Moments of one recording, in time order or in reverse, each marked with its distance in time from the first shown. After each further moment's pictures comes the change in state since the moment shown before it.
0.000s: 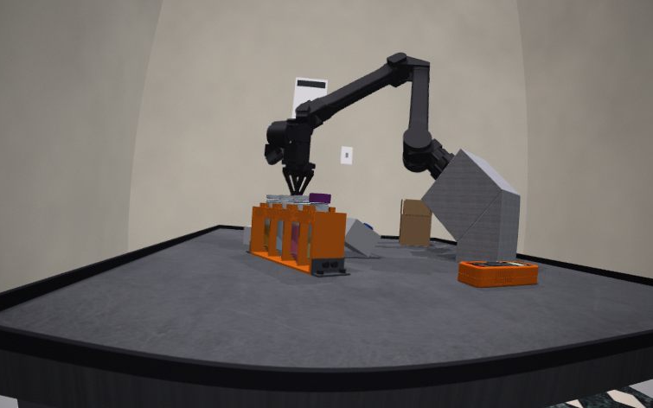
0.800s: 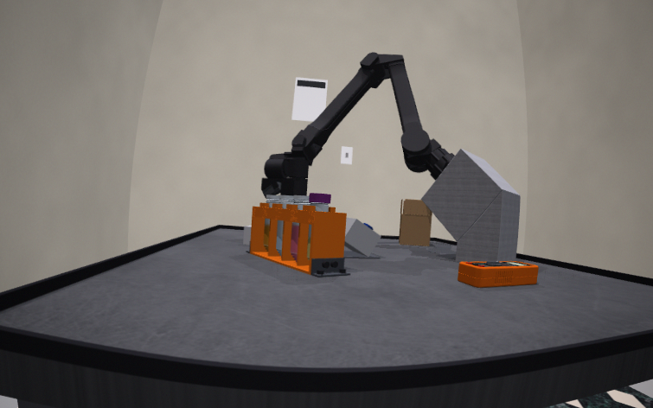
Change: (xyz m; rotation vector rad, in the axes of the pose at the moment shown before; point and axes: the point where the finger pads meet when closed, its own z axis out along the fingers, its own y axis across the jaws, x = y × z) arm 0.001 0.003 0.101 -0.001 0.002 -0.012
